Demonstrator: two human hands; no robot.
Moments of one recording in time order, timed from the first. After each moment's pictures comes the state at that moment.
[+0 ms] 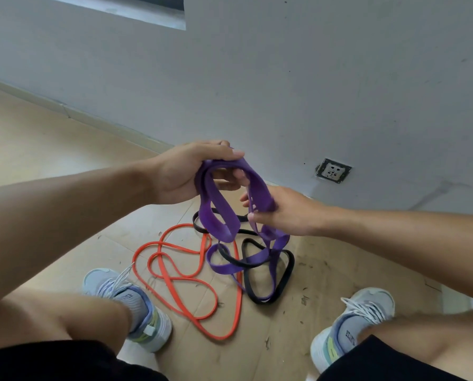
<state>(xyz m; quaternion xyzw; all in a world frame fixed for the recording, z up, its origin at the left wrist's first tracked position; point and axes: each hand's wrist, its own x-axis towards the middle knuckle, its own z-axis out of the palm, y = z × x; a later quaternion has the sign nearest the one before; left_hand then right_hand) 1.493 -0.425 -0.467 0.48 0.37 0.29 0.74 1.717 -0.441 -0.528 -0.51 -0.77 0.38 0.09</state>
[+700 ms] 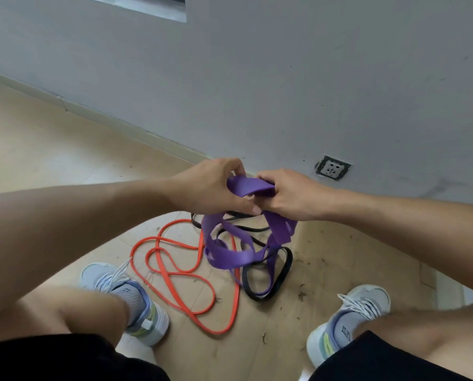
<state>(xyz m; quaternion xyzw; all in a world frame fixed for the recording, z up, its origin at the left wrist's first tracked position) 1.517 -0.438 -0.485 0.78 0.55 0.08 0.30 1.714 -0.432 -0.502 -0.52 -0.80 0.30 0.06</state>
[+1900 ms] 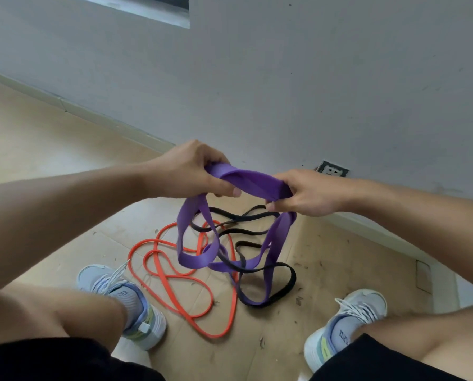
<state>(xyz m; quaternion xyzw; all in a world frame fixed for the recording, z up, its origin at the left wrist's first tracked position) 1.483 -0.431 -0.462 0.77 0.52 0.14 0.36 1.737 -0.425 -0.478 -0.47 -0.81 0.34 -0.04</state>
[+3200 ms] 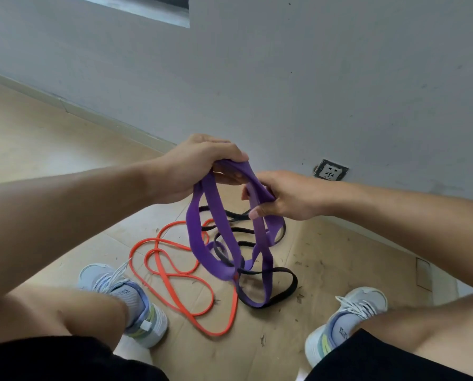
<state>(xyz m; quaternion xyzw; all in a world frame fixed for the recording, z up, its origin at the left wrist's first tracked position) 1.506 -0.446 -0.453 0.55 0.48 0.33 0.60 1.712 -0.431 -0.486 -0.44 -0.84 0.32 -0.01</state>
